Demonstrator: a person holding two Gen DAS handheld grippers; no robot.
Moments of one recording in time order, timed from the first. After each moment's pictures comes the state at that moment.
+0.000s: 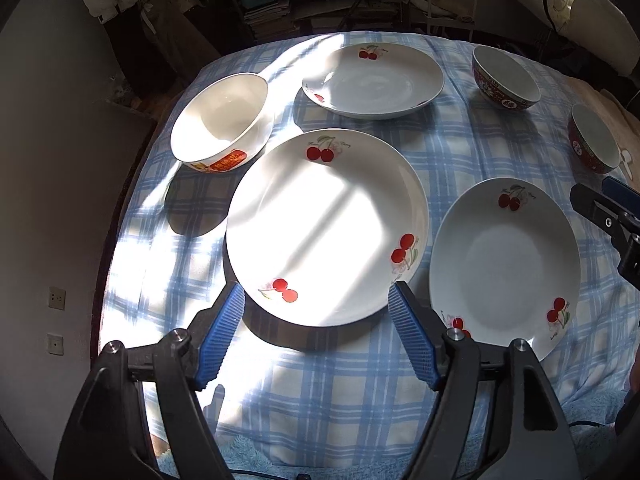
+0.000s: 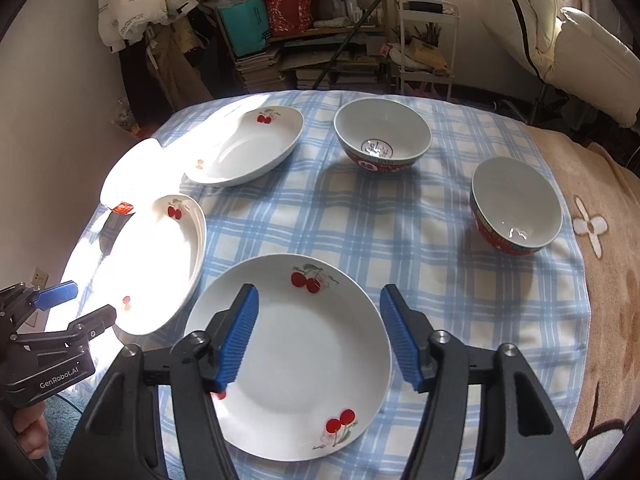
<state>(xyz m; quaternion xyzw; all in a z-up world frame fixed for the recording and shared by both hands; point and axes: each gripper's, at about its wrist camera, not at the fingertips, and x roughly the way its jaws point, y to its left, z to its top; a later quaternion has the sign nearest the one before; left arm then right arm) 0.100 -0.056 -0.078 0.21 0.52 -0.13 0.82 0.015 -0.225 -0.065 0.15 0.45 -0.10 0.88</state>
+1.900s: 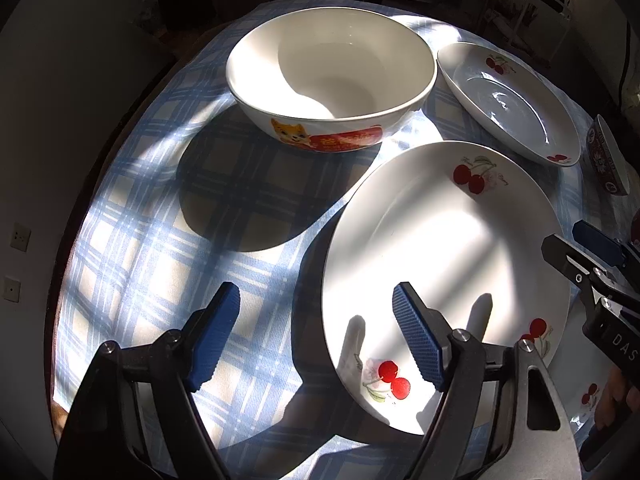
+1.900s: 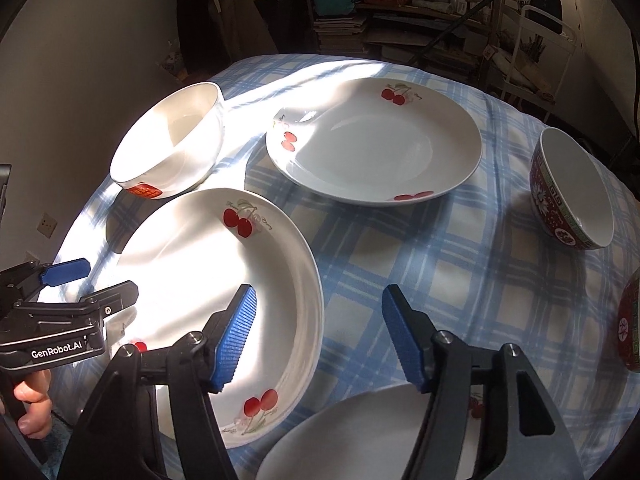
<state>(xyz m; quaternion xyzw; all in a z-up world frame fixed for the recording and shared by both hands) 0.217 0.018 -0.157 0.09 0.58 -0.09 0.81 0.155 -0.142 -0.134 0.10 0.50 -0.01 0.86</state>
